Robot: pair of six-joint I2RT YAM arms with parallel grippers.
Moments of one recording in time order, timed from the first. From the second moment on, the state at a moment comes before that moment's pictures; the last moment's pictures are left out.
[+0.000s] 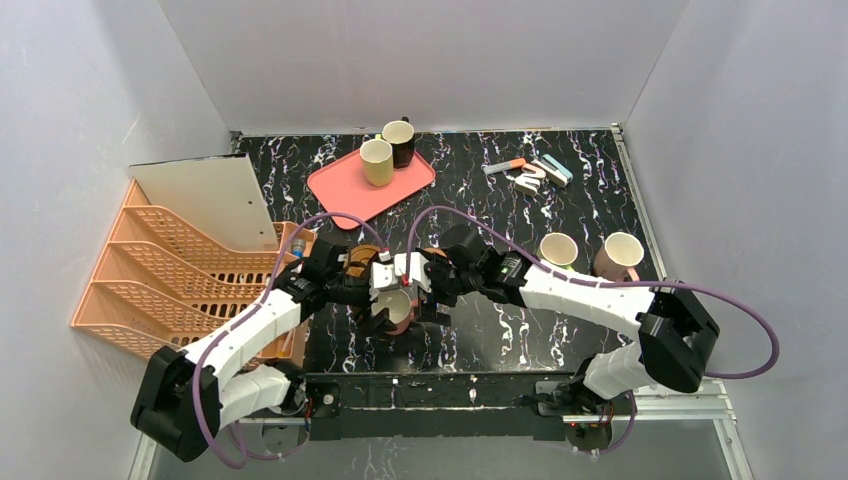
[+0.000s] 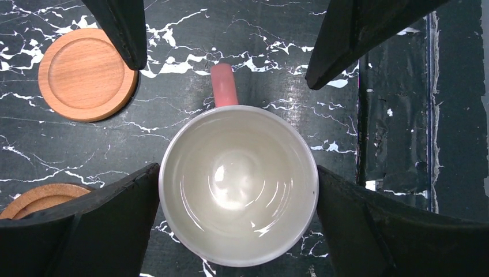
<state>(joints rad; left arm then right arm) -0.50 1.08 0.57 -0.35 0.80 0.66 1.00 1.41 0.94 -0.25 -0.43 -0.52</state>
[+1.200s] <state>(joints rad) -0.25 0.84 0.49 0.01 0.55 0.35 1.03 1.51 0.93 -0.22 -0.45 -0.49</state>
